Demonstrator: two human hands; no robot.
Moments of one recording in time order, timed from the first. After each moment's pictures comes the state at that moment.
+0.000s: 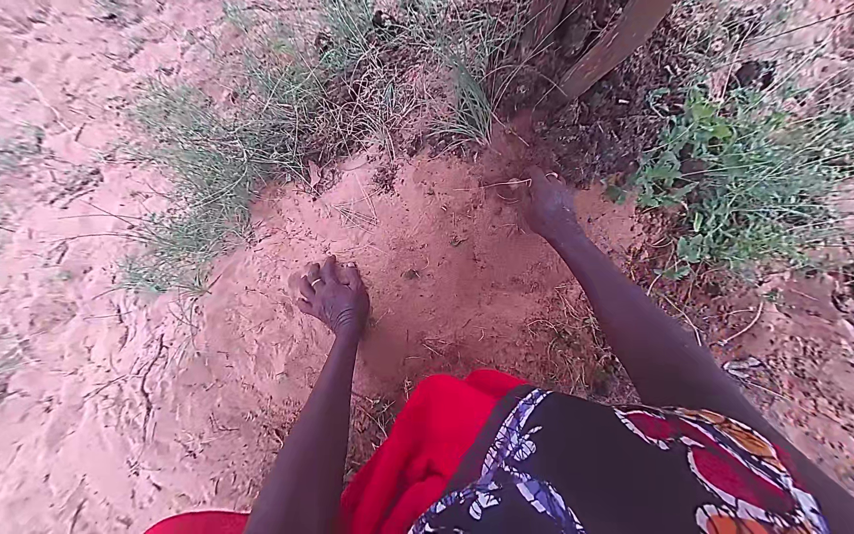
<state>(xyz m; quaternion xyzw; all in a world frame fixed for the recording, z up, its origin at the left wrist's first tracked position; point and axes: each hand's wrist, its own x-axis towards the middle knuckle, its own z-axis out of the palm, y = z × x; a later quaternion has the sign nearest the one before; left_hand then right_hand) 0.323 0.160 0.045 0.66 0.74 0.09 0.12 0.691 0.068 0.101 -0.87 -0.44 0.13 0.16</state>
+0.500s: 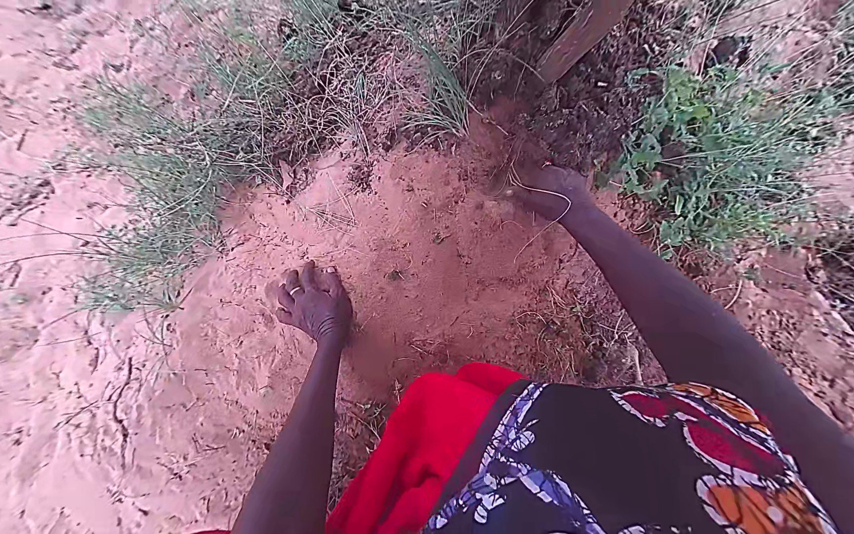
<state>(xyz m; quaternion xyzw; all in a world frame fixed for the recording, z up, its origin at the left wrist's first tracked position) 0.320 0.161 0.042 0.66 0.73 0.10 0.12 0.741 0.053 0.102 -0.86 -0.48 0.17 -0.02</state>
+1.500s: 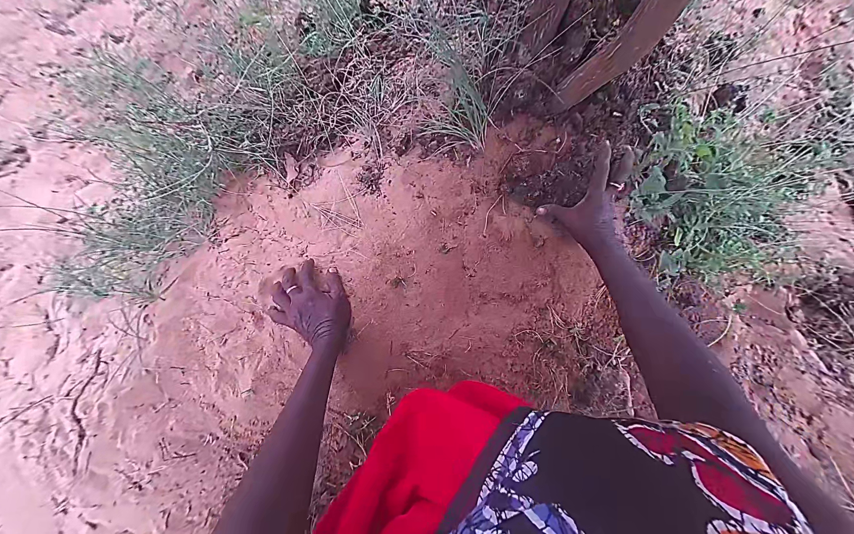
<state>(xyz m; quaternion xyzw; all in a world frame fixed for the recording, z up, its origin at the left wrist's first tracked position) 0.323 0.160 0.043 0.66 0.74 0.10 0.13 0.760 0.025 0.080 -0.87 -0.39 -0.01 0.31</state>
